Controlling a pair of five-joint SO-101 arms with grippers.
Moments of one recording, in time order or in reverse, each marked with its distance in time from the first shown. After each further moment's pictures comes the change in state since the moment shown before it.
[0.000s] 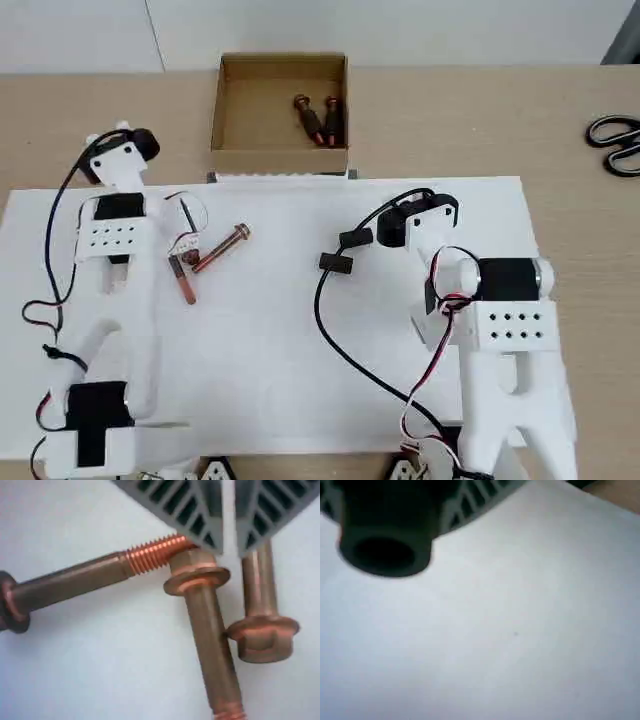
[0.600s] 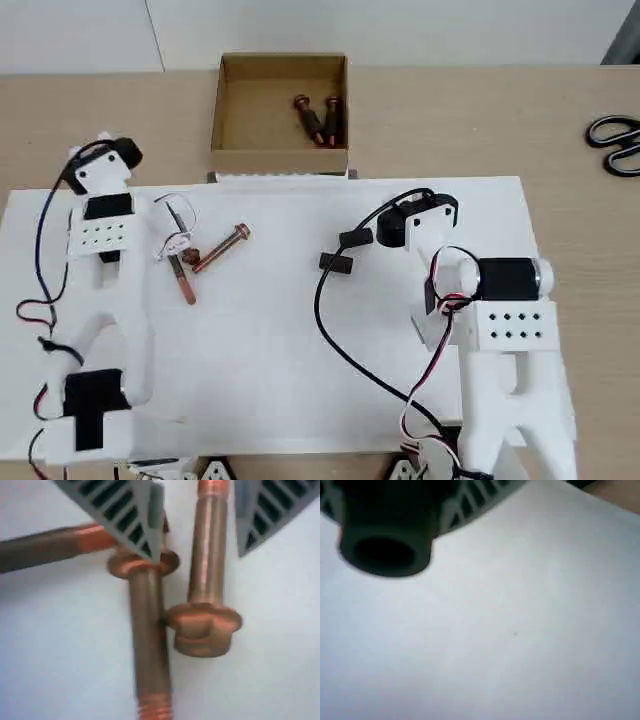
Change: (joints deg) left arm -3.0 5.5 0.0 -0.1 2.1; right arm 0.0 0.0 0.0 0.0 0.0
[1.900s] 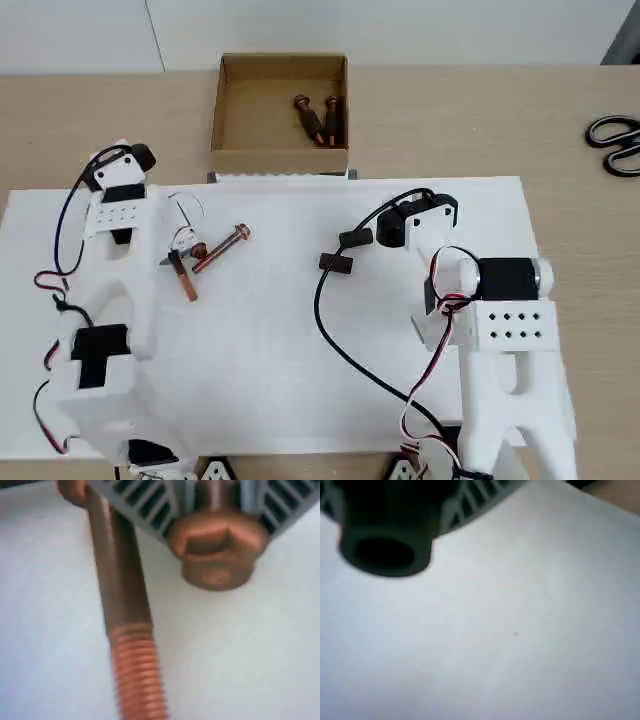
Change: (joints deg) left arm 0.4 13.5 -11.0 1.5 0.3; right arm -0.1 0.0 0.0 0.0 0.0
